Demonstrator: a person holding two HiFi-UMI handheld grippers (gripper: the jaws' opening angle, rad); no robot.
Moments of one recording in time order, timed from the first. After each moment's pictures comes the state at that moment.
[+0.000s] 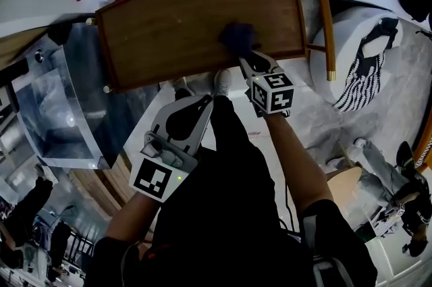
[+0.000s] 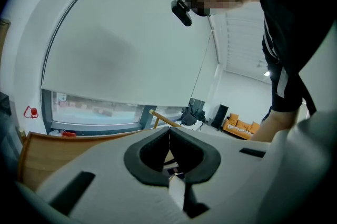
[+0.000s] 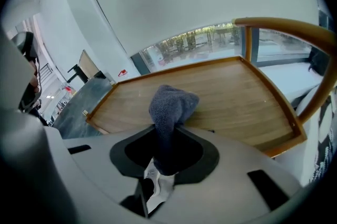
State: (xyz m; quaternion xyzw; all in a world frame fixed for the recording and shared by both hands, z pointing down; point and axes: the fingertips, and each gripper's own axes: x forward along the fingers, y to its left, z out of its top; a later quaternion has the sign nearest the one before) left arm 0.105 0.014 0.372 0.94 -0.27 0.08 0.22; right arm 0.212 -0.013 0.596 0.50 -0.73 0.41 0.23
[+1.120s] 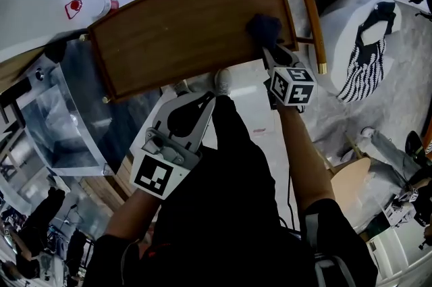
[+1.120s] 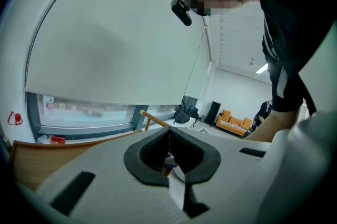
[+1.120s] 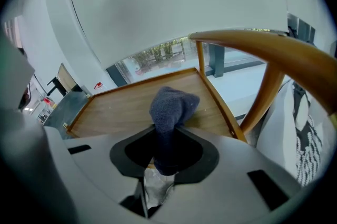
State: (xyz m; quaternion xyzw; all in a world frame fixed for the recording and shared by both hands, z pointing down) left arm 0.149 0.008 0.364 0.95 -0.22 0.10 0.21; right arm 0.324 -0.012 0.586 0.60 -0.66 0.40 0.21
